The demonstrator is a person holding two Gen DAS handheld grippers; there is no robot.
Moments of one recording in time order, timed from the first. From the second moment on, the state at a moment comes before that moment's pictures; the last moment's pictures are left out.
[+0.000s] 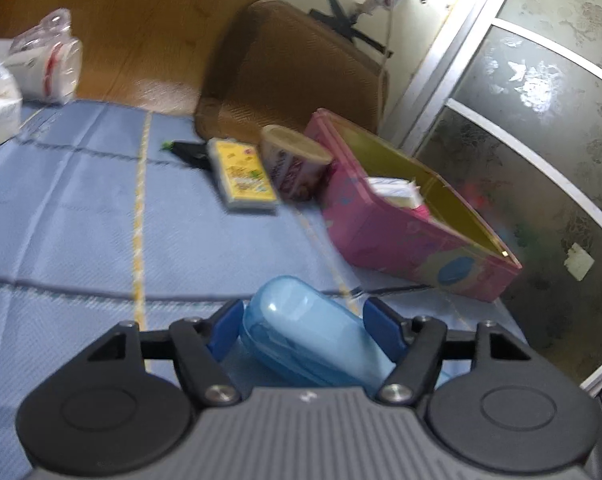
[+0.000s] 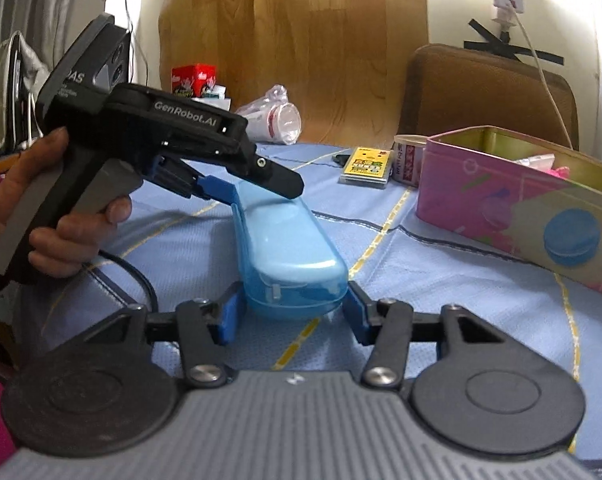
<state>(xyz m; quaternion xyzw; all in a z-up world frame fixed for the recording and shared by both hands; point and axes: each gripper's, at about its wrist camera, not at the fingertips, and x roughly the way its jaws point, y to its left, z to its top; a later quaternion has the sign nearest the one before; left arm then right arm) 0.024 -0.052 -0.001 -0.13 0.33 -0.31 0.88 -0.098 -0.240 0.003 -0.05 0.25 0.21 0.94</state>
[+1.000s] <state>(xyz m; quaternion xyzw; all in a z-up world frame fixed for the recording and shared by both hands) 0.174 -0.346 0.062 0.03 0.33 -0.36 0.87 0.016 -0.392 0.058 -0.01 0.20 -0.04 0.98</state>
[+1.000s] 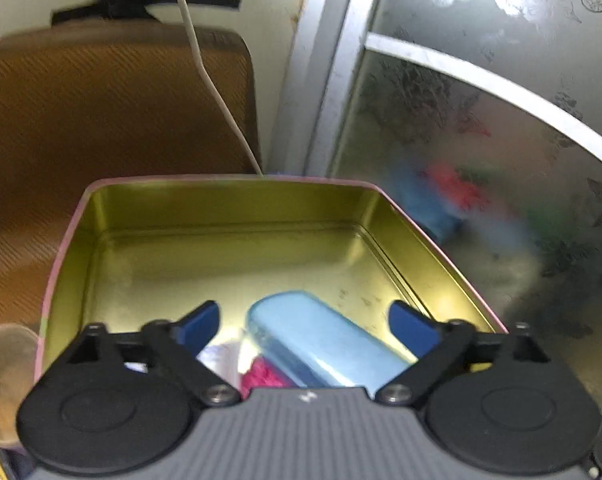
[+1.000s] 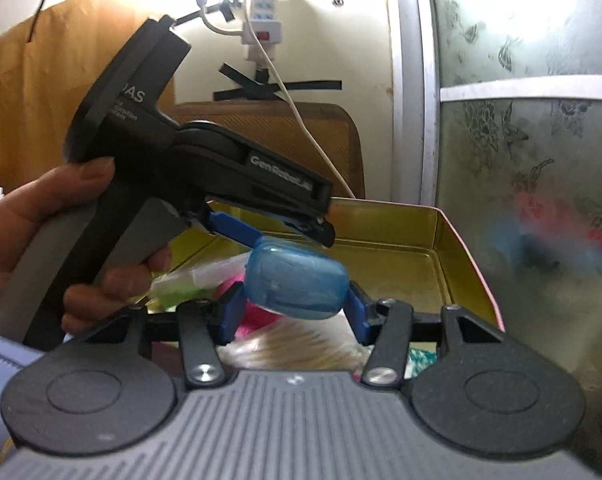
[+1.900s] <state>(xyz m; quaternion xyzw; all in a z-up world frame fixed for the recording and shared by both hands) 0.101 -0.005 0.017 -0.02 0.25 -0.10 0.96 0.008 -0.216 0.053 -0.07 0.19 0.13 0.97</state>
